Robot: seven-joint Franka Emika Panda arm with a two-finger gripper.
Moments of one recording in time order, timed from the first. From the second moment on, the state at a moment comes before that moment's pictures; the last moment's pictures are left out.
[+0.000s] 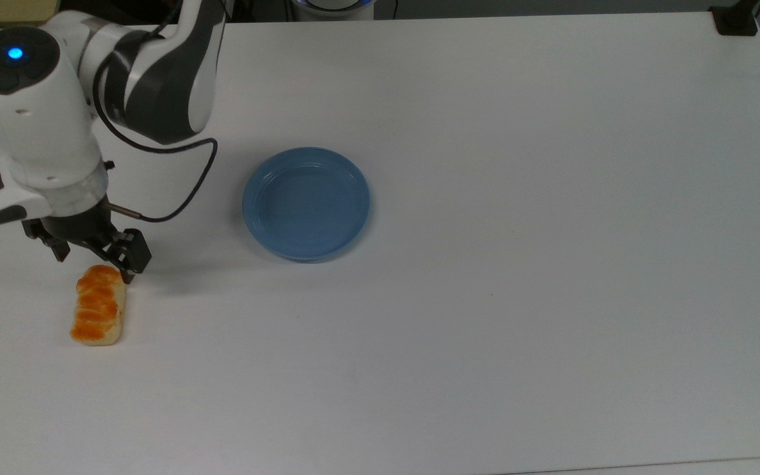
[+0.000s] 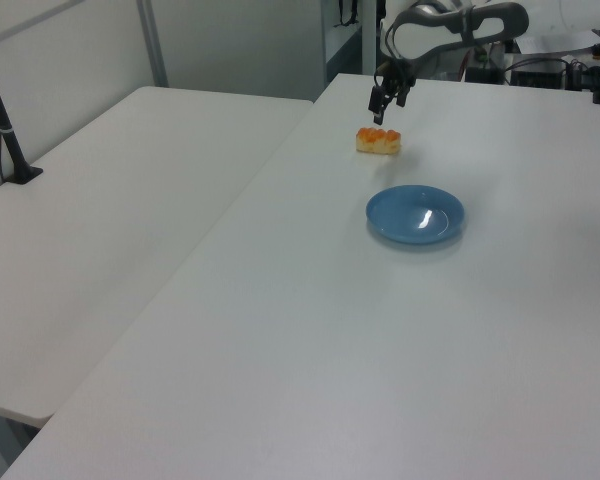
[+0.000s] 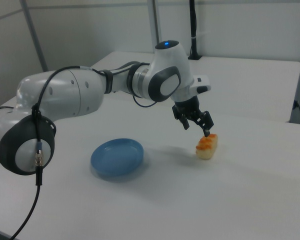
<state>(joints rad) -0.23 0.76 -0.13 -1.11 -0.02 2.10 -0.03</state>
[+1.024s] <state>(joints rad) -0.21 0.85 -0.14 -1.07 -0.07 2.22 -0.03</state>
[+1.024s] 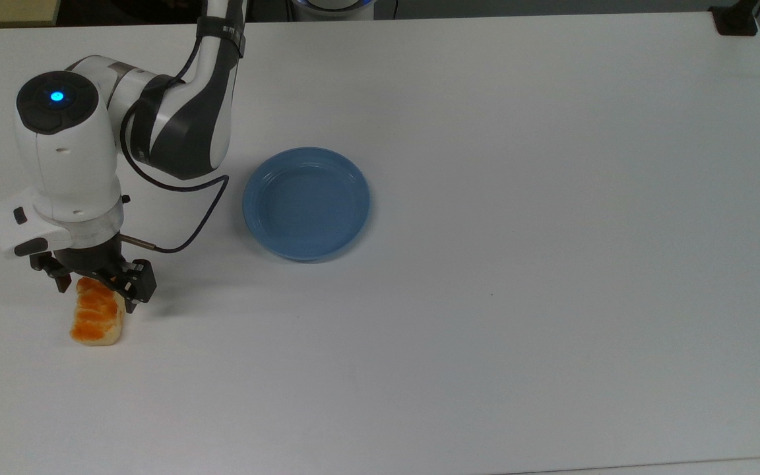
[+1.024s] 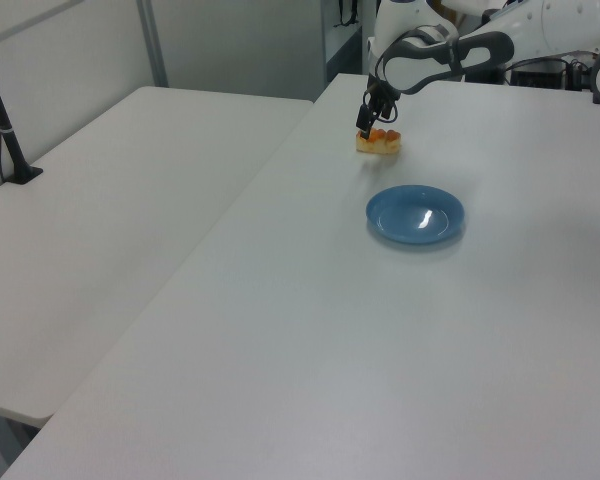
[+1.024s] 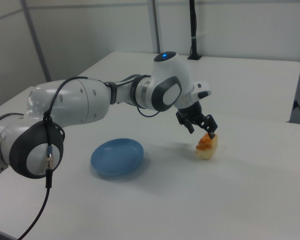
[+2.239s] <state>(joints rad) -0.22 0.90 -0.14 -1.08 -0.12 2.25 -0.03</state>
